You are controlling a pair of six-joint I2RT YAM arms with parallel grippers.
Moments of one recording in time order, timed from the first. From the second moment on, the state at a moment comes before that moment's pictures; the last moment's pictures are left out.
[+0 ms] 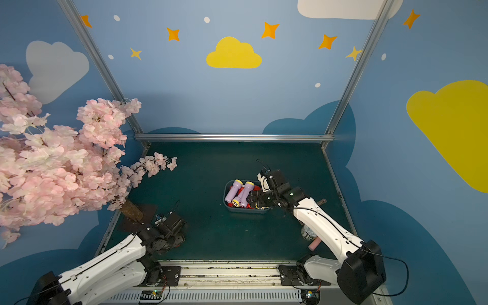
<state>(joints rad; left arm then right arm) -0.64 0.86 0.42 -0.93 -0.24 -1.18 0.59 1.22 0.97 -0.66 -0.21 0.38</state>
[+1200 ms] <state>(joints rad) -0.62 1.05 0.52 -0.85 -0.13 -0.99 0.57 1.25 0.96 -0.66 -0.23 0.40</state>
